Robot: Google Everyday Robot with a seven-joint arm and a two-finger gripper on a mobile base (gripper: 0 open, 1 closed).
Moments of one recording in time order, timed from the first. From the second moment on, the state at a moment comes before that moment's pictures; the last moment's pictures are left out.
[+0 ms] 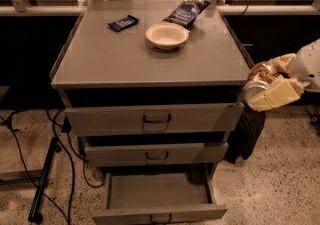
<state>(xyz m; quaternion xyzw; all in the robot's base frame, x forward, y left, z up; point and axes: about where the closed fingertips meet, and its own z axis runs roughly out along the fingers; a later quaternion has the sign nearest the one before) 0.482 -0.237 0.890 -0.47 0.81 0.19 0.28</state>
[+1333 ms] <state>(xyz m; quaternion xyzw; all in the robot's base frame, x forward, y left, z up) 0.409 -0.228 0.782 -0.51 0.79 0.23 0.25</state>
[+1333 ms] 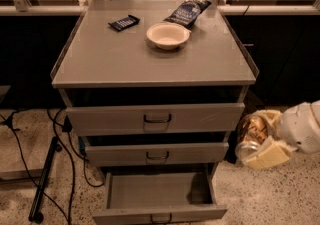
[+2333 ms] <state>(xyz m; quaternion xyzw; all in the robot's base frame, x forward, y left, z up) 0.393 -0.205 0.666 -0.54 0.76 0.24 0.28</state>
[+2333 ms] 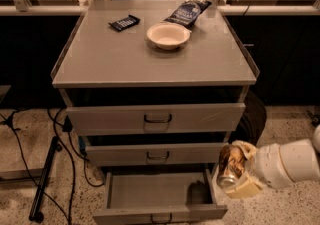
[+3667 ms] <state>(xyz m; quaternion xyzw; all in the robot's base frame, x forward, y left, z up) 0.413 -0.172 0.549 -0.54 0.74 0.24 0.32</state>
